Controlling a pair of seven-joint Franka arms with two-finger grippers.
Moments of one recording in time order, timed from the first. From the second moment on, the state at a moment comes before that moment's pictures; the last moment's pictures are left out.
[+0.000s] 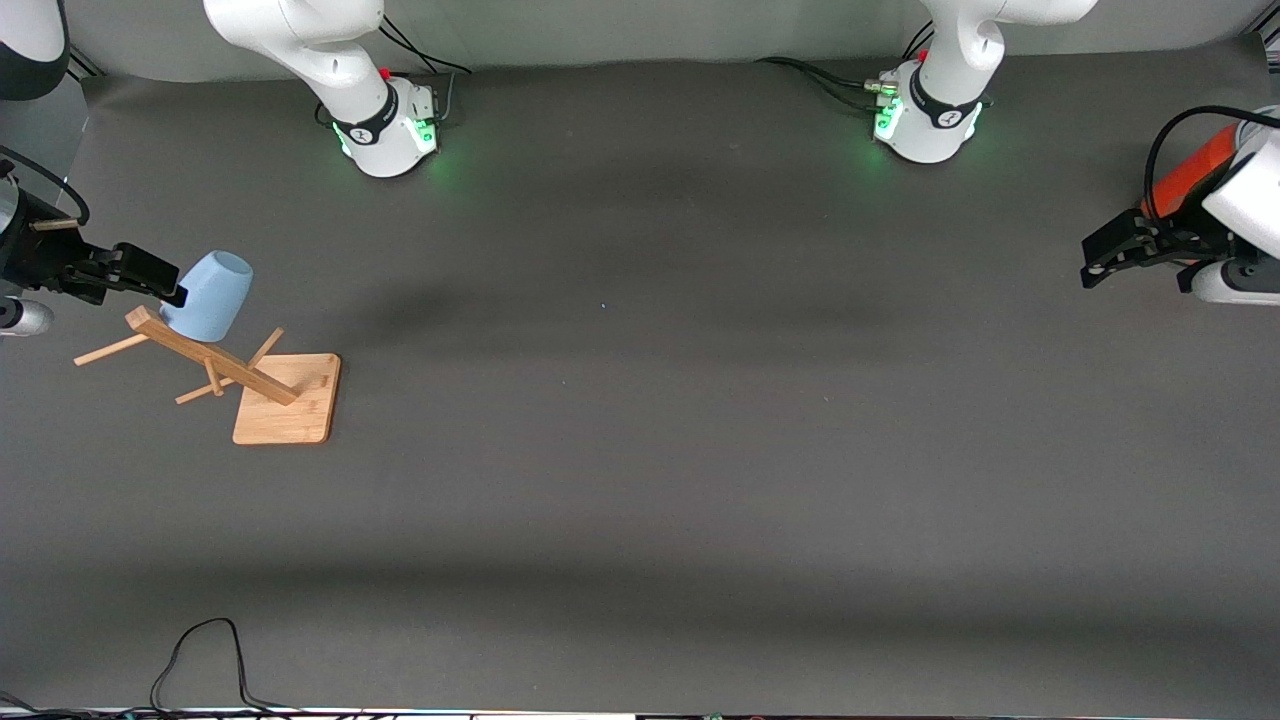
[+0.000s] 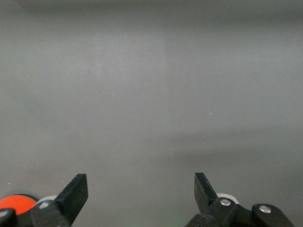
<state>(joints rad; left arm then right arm) -0.23 -0.02 0.17 -1.61 -0.01 1.60 0.01 0.08 -0.01 -0.10 -1.62 -0.01 1.57 0.06</state>
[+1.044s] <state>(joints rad) -0.23 0.07 0.17 -1.57 -0.01 1.61 0.07 0.08 -0.06 -0.23 -1.67 -0.01 1.54 0.05</state>
